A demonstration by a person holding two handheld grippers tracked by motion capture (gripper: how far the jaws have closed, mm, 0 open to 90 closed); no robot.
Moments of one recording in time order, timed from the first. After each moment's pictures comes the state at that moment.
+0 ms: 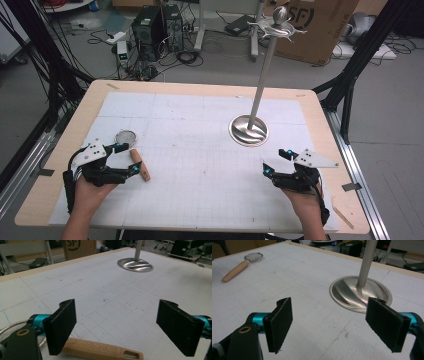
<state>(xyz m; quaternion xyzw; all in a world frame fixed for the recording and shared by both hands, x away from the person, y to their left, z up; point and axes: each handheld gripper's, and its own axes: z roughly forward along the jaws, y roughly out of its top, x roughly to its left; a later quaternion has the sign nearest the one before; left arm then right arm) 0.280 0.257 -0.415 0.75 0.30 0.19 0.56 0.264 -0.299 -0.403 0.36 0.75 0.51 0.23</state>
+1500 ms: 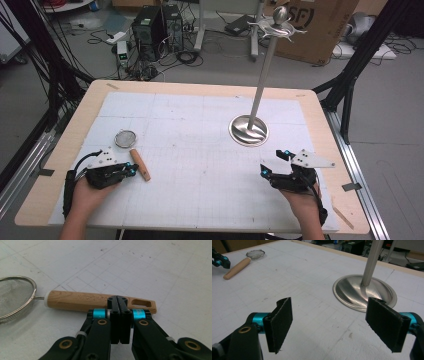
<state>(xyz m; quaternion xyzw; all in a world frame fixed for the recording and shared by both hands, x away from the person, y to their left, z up) 0.286 0.261 -0.445 0.84 0.29 0.15 0.44 0.265 -0.293 -0.405 0.36 0.75 0.50 0.23</state>
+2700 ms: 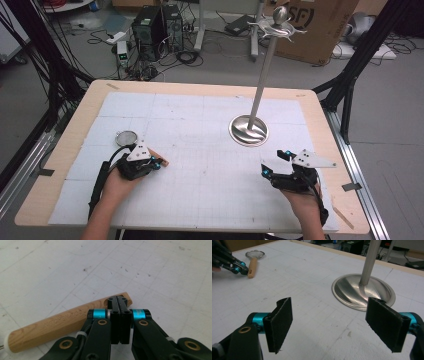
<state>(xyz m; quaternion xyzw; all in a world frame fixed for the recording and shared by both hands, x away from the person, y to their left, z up) 0.312 0.188 -0.439 0.86 0.26 0.17 0.40 0.264 -0.295 -0.404 0.36 0.75 0.50 0.22</state>
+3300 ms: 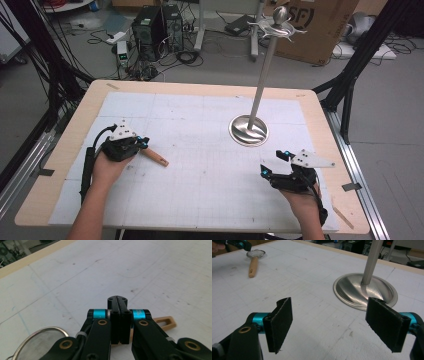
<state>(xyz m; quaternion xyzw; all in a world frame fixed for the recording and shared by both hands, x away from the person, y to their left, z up) 0.347 0.226 -0.409 0.82 0.34 0.22 0.41 0.264 -0.293 -0.406 0.36 0.75 0.50 0.22</state>
